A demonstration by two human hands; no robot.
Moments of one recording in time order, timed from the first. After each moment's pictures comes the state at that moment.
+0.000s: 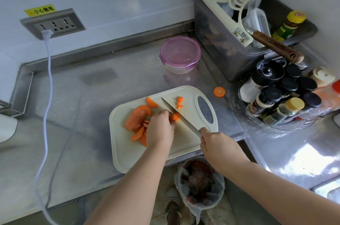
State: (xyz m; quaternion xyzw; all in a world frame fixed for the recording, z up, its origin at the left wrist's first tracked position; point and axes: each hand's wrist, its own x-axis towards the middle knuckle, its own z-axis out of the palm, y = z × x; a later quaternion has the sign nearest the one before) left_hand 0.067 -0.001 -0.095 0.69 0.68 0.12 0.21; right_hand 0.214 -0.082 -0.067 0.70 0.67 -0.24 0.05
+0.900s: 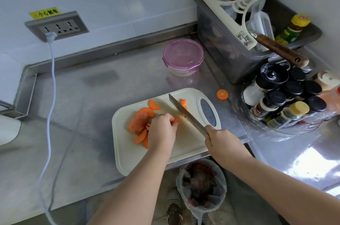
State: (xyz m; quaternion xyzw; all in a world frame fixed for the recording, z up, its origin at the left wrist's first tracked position) left_hand 0.064 0.005 -0.097 0.66 0.69 0.14 0.26; right_hand 0.221 -0.065 -0.074 0.71 0.66 -0.24 0.05
